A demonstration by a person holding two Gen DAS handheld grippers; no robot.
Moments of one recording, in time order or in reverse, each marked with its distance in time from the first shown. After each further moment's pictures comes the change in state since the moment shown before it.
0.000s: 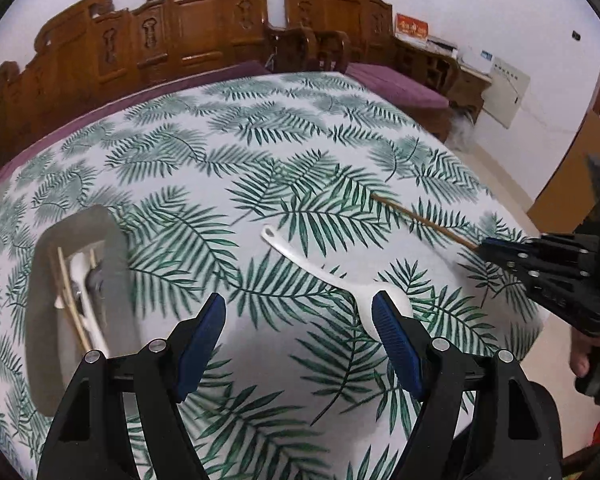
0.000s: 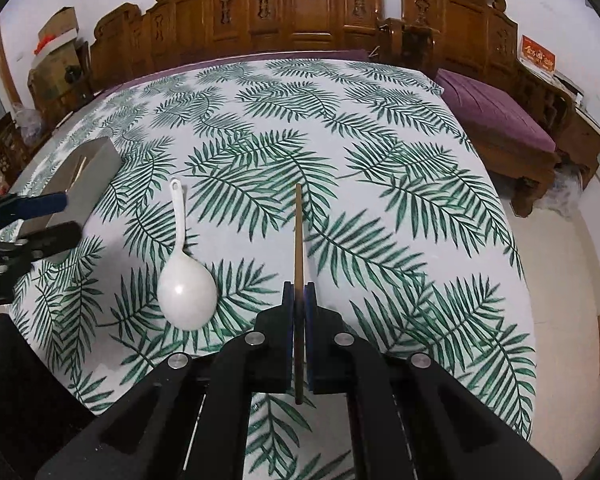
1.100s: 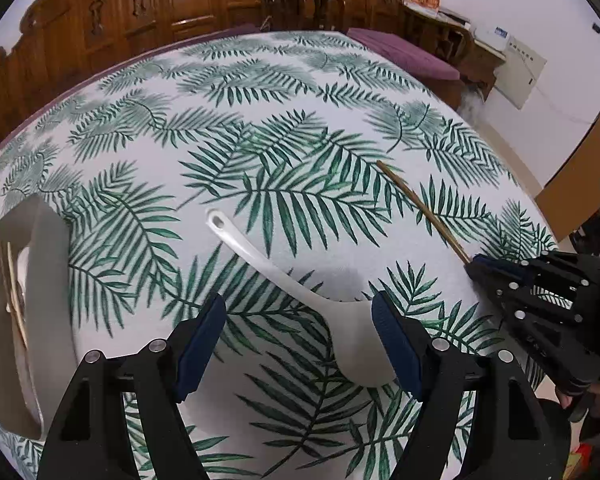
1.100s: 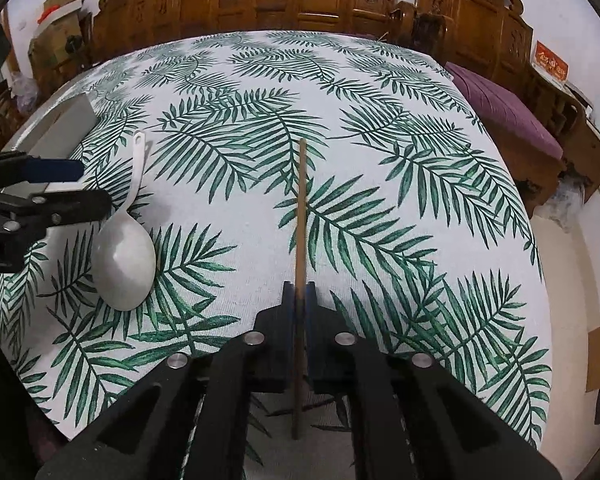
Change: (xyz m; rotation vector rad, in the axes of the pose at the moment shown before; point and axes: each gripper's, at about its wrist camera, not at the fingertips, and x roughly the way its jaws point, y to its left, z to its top) left arm 0.067 -0.027 0.015 -0.025 0.131 -0.008; right arm 0.051 -0.015 -0.013 -0.067 0.056 -0.024
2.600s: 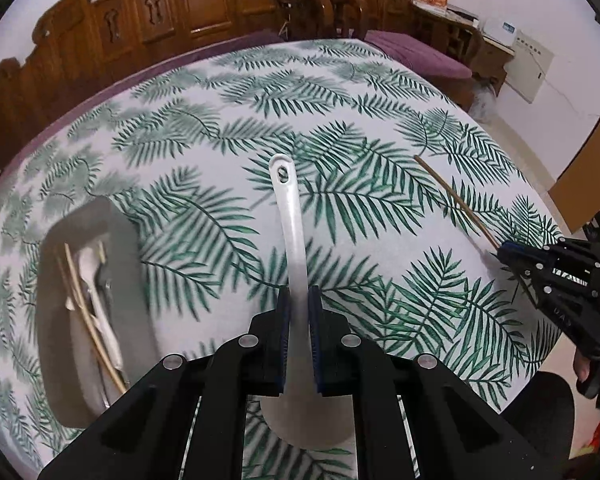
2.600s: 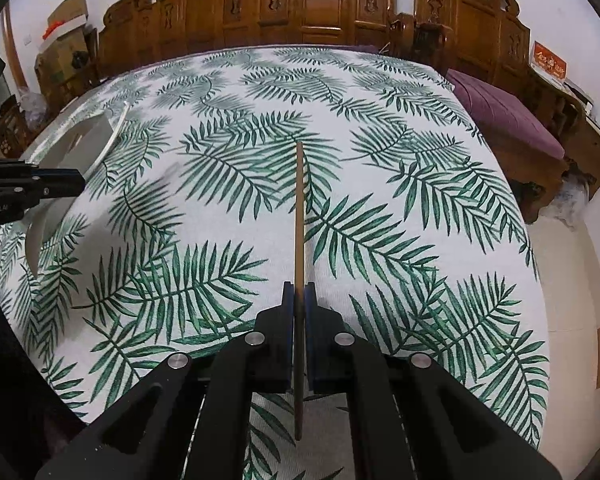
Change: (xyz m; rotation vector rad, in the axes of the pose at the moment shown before) left arm -0.052 0.039 -0.005 0.028 -0.013 0.081; right arm -0.030 0.012 0.006 0.015 -0.056 0.028
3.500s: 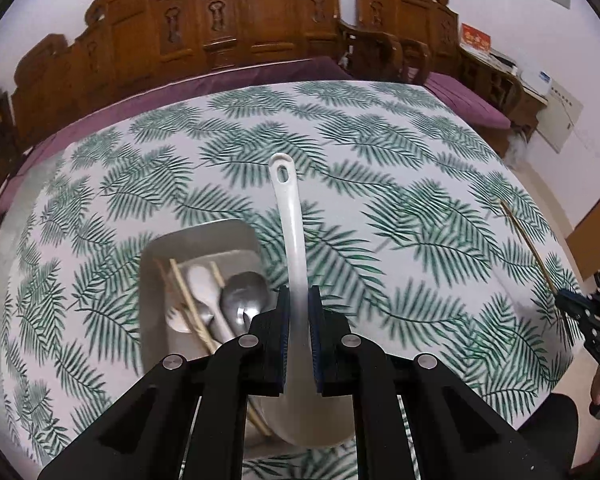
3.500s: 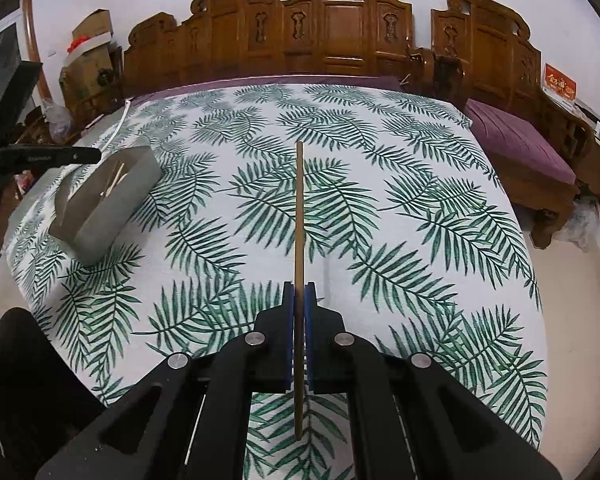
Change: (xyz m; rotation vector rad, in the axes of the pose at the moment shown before) left arm -0.037 0.118 0.012 -0.129 -0.076 0.059; right arm -0.038 0.035 0.017 -0.029 -0.086 0.073
